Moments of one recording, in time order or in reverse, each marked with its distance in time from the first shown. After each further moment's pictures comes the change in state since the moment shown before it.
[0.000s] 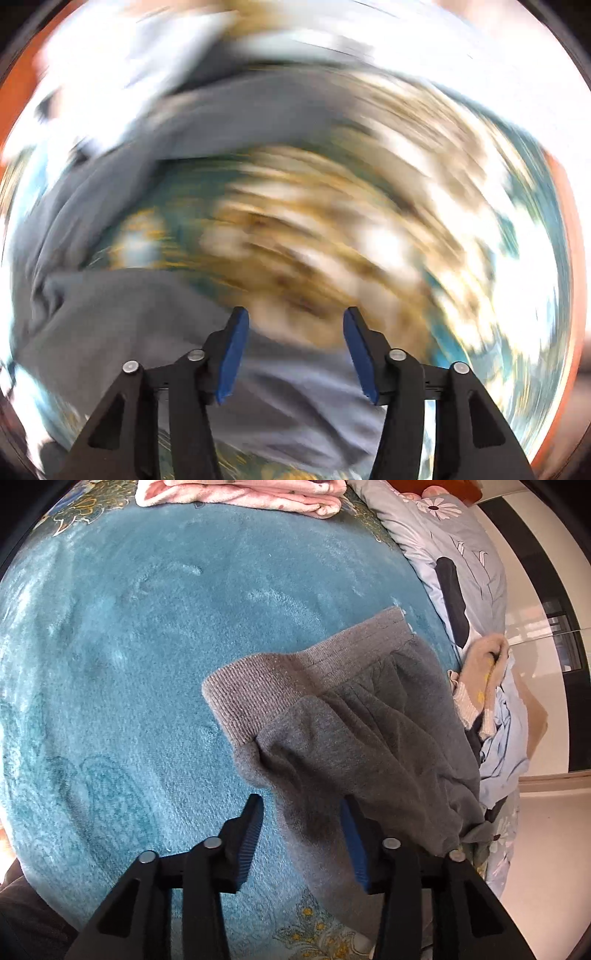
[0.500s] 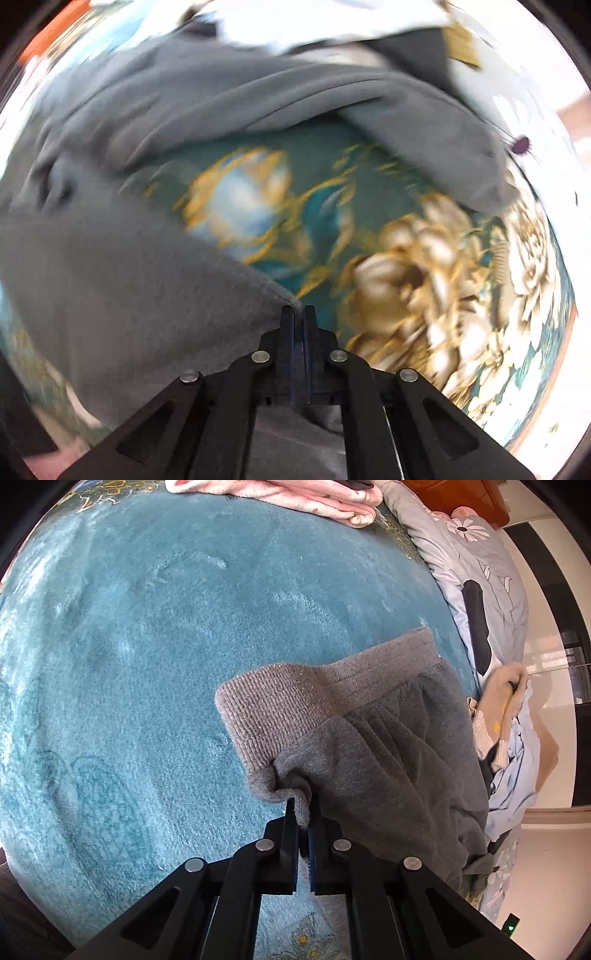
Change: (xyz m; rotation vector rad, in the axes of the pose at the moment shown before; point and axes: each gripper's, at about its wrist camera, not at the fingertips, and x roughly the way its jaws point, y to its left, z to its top) left arm 0.017 0.008 0.007 -0.103 -0.035 0.043; right arm 0.051 0.188 0.025 -0.699 0.002 -0.063
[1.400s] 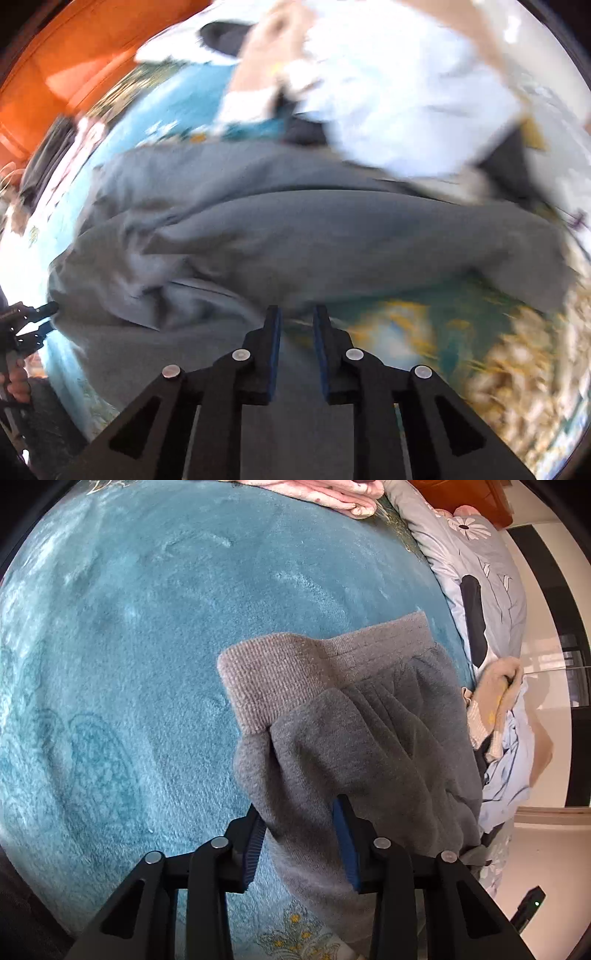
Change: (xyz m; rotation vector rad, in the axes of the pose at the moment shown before) left arm -0.001 0.000 -0.015 -0.012 0.029 -0.007; right arm -0.032 0.034 0.055 0.056 -0.231 0.217
